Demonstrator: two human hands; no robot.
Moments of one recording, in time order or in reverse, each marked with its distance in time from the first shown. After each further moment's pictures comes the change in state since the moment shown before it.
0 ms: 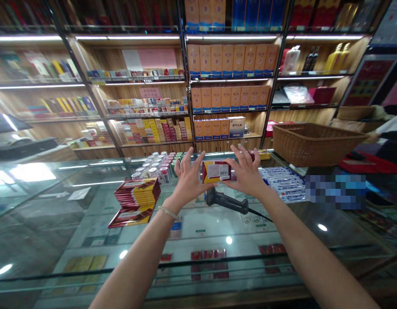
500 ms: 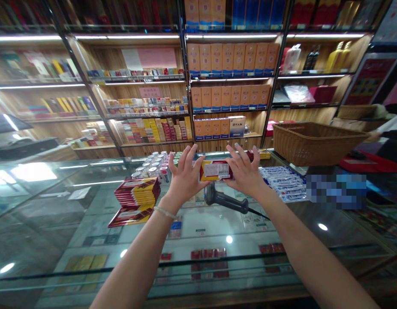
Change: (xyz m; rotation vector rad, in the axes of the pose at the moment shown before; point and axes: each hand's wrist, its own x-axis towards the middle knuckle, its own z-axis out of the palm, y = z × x) left_hand 0.004 0.005 -0.019 0.294 0.099 0.196; right_hand 0.003 -0.007 -0.006 -0.095 0.042 -0.085
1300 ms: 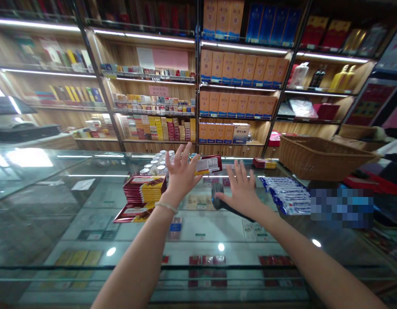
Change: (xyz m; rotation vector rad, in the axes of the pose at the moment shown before) left_hand -0.014 -0.041 0.007 -0.047 -0.010 -0.227; right_hand -0.004 -0.063 0.019 0.136 -0.245 0.275
